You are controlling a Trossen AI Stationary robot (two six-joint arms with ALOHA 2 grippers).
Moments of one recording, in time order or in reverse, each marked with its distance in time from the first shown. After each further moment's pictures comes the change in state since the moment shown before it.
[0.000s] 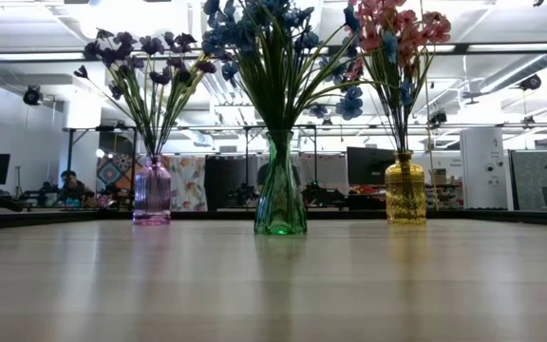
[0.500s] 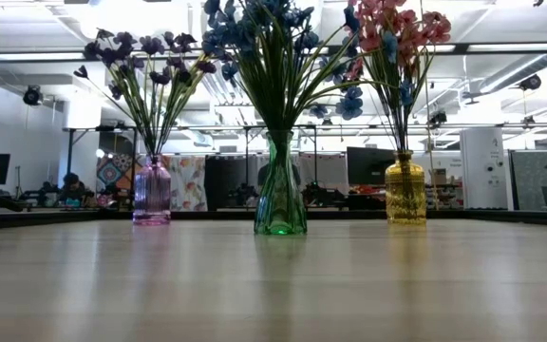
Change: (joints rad) left arm 0.000 -0.284 -0.200 -0.214 -0.122 0.019; right arm -0.287 0.030 0.137 -0.002 -0.196 0.058
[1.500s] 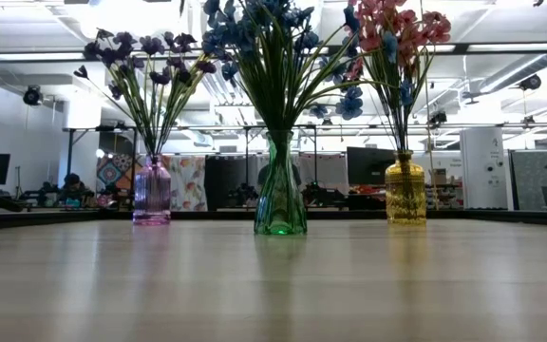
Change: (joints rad) left arm 0.060 -0.260 -0.157 1.065 0.037 0.845; right arm -0.120 0.178 0.187 -0.307 -0.505 -0.059
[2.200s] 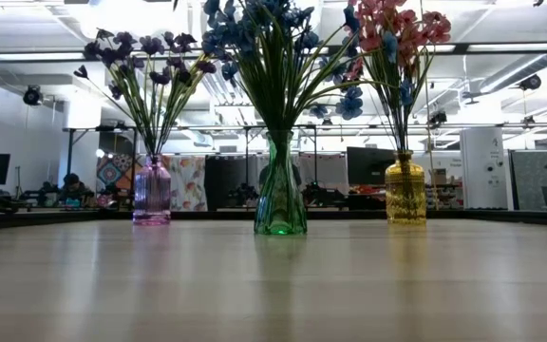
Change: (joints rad) left arm 0.361 -0.015 0.043 0.159 0.490 0.310; right arm 0.003 0.001 0.005 0.059 0.005 -0.043
